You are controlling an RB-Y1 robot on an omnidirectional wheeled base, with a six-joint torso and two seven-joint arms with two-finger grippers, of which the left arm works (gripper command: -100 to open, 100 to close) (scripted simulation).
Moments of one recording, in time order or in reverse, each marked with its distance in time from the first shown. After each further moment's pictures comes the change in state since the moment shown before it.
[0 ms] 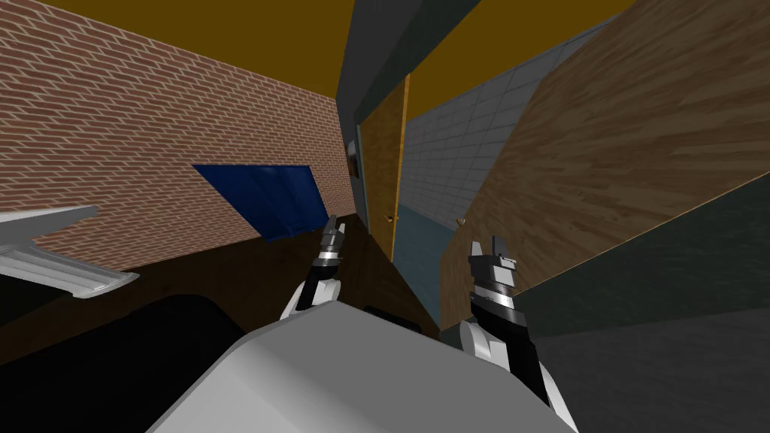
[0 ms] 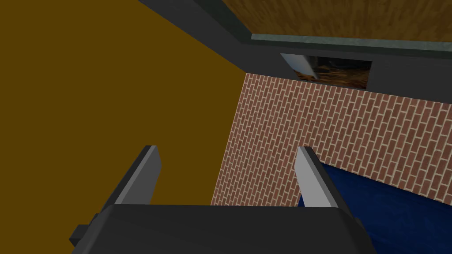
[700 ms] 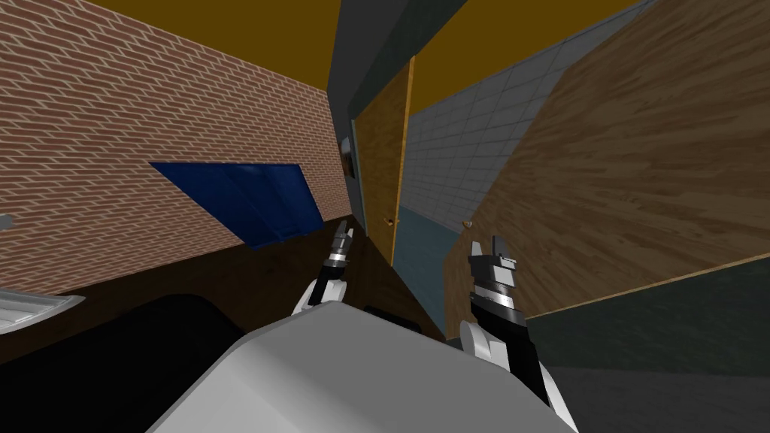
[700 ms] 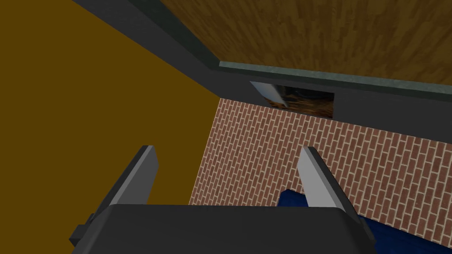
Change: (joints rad) arm -0.053 0.041 -0.043 0.153 0.000 -0.039 0.005
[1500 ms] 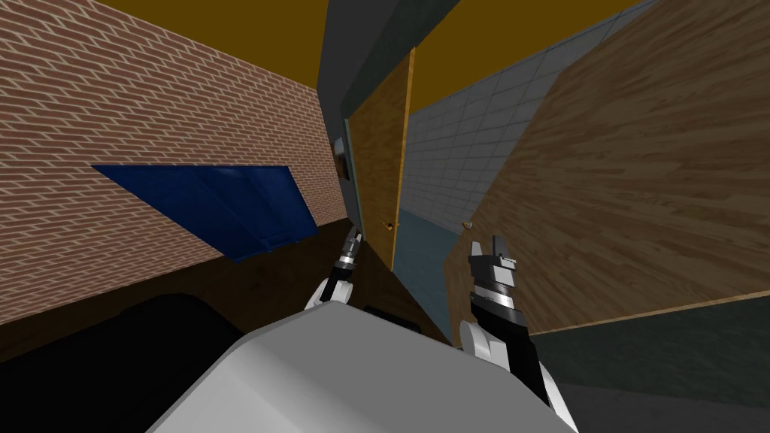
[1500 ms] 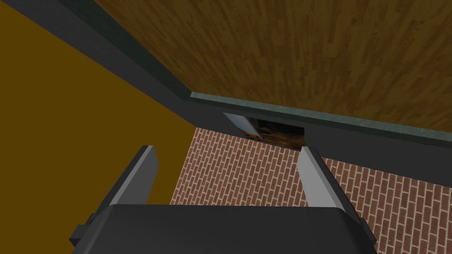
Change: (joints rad) arm -0.071 0.035 -0.054 0.189 0.000 -0.049 0.006
